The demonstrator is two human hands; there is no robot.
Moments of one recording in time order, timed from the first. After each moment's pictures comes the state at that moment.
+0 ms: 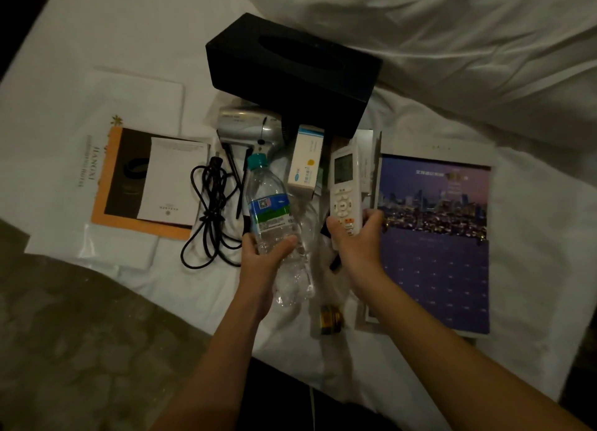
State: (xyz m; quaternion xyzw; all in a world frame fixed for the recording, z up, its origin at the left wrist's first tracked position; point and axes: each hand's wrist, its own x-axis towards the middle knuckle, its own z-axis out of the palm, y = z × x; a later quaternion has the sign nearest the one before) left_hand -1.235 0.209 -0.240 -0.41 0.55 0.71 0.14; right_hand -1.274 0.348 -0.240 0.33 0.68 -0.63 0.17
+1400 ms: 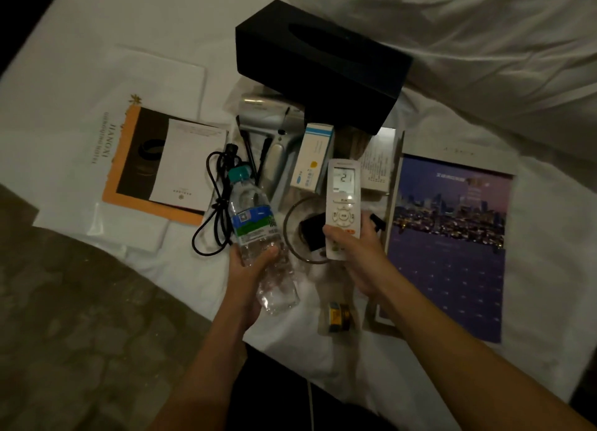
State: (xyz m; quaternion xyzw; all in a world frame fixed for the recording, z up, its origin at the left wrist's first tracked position) left_hand -1.200 0.170 -0.263 -0.44 0.47 0.75 0.13; right_hand -1.267 0.342 -0.256 0.30 0.54 -0.72 0.30
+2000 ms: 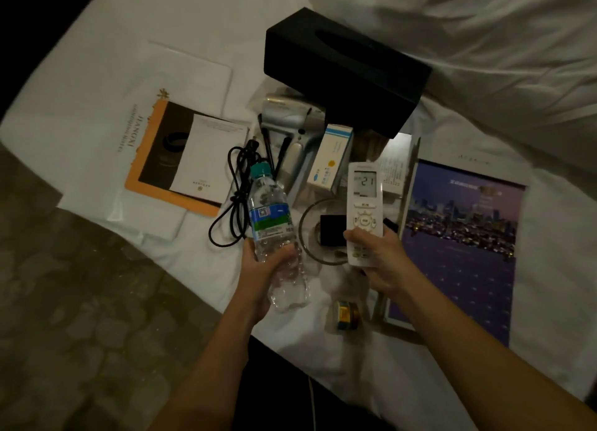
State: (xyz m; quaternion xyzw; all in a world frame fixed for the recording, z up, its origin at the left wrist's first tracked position) left_hand -1.193 0.170 -0.255 -0.44 0.49 0.74 0.13; right_hand -1.267 0.350 -0.249 0.35 0.55 -0.70 0.30
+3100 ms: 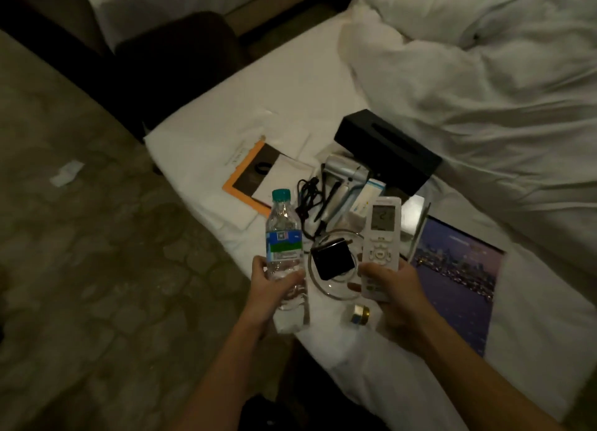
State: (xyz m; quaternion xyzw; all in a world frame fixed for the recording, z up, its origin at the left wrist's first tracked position) left_hand -1.106 0.152 -0.141 -0.41 0.56 0.72 0.03; right_hand -1.197 0.329 -0.099 0.21 0.62 -0.69 0.31
